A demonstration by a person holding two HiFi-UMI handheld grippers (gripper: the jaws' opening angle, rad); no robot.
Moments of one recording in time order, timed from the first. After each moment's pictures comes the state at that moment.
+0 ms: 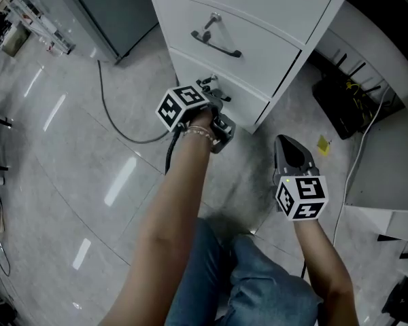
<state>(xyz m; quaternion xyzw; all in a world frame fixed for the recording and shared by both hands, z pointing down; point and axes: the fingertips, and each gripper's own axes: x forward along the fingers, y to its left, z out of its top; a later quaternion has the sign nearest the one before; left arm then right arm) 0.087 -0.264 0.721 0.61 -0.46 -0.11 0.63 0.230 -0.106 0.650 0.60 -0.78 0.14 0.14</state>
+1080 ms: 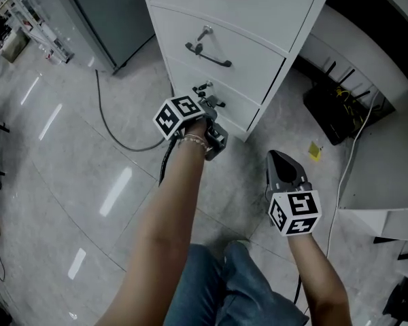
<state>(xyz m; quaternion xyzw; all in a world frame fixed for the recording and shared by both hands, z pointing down) 0.093 -0.266 0.712 0.66 -0.45 -0.11 0.60 0.224 -0.077 0.634 0.59 -0.79 0.13 0.13</state>
